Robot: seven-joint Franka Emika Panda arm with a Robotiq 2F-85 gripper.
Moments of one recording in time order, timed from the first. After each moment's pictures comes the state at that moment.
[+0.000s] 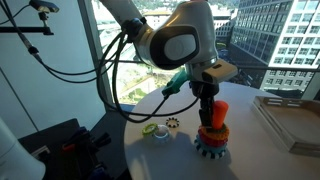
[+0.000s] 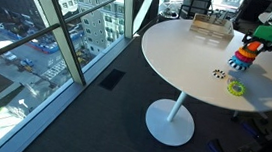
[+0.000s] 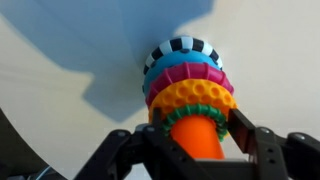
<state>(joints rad) -0.13 0.27 -0.33 -2.24 -0.17 2.72 0.80</state>
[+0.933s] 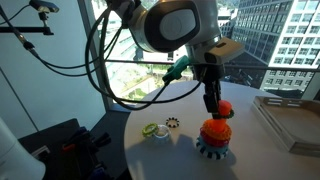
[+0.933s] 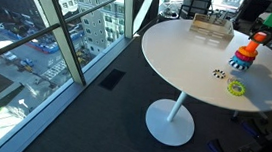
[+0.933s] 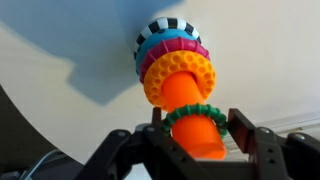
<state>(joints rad) -0.12 0.16 -0.35 -2.26 -0.17 2.71 0.80</state>
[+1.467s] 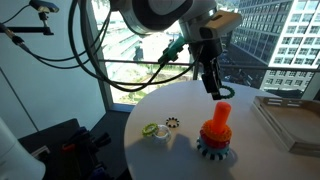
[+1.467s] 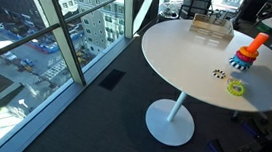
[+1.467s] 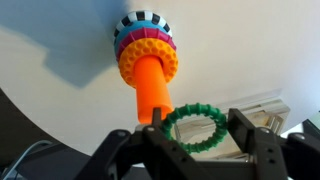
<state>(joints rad) -0.13 0.03 -0.32 -2.29 -0.17 2.71 0.80</state>
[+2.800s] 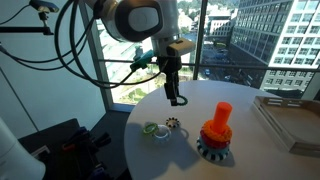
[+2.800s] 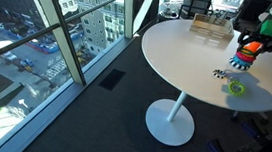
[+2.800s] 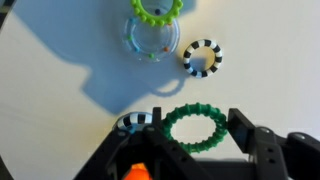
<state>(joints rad) -0.13 -0.02 -0.15 -2.44 -0.14 2.56 0.74</state>
